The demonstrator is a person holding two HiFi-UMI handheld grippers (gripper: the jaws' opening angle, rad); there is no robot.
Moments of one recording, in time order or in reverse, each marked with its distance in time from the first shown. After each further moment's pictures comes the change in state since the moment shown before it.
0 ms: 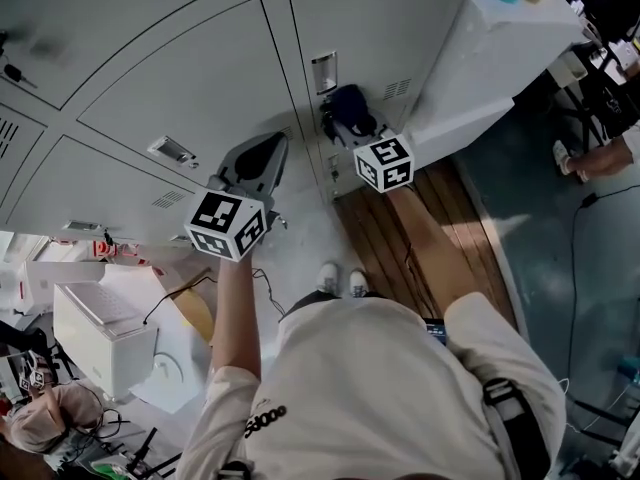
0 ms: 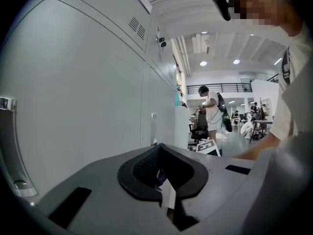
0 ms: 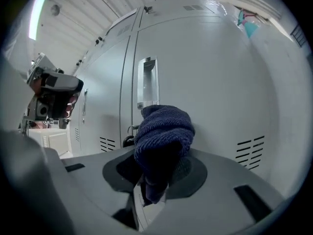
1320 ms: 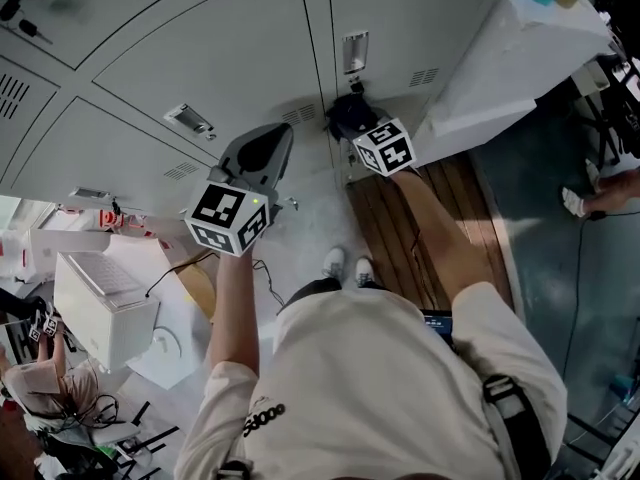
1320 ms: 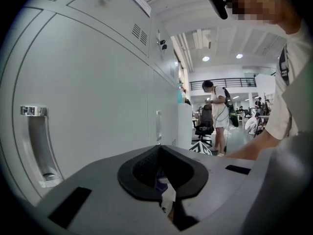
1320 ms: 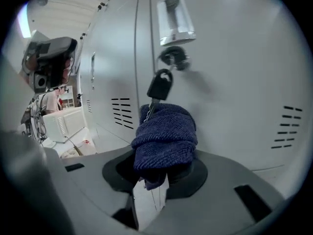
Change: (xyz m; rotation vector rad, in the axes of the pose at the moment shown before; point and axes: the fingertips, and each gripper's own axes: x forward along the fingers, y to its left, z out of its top) left arm -0.034 0.007 -0.010 0.019 0.037 0.056; right arm 0.026 0.041 -0.076 -0.048 0.344 0.152
